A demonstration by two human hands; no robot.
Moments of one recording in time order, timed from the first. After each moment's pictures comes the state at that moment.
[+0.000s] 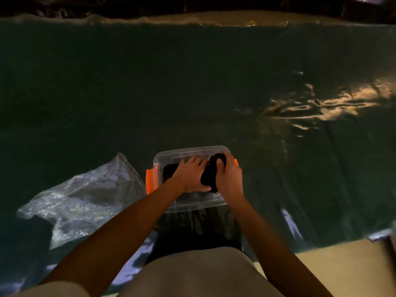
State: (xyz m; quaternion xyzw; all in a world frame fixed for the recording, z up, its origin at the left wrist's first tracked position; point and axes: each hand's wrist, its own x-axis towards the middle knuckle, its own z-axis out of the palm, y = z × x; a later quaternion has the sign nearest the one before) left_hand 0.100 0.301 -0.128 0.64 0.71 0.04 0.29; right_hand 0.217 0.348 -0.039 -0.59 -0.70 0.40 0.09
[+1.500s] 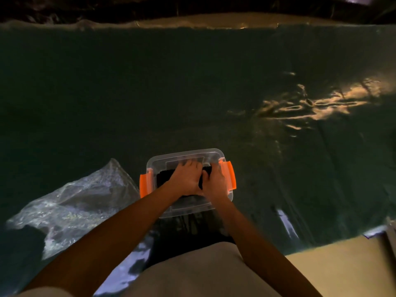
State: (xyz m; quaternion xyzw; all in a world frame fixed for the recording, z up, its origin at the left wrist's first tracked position) left_hand 0.104 0.309 -0.103 0.64 0.70 0.01 0.31; right_hand 0.210 0.340 -0.091 -0.60 -0.69 0.40 0.04
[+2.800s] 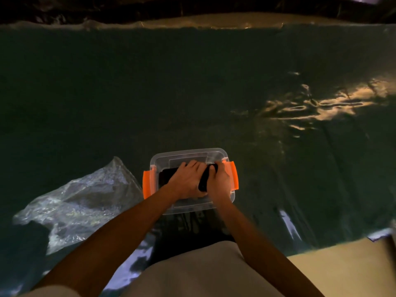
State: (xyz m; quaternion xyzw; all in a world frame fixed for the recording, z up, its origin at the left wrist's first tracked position) left_hand 0.105 0.297 -0.119 0.67 0.69 0.08 0.27; right_hand 0.225 0.343 -0.094 -0.58 -0.74 0.34 0.08
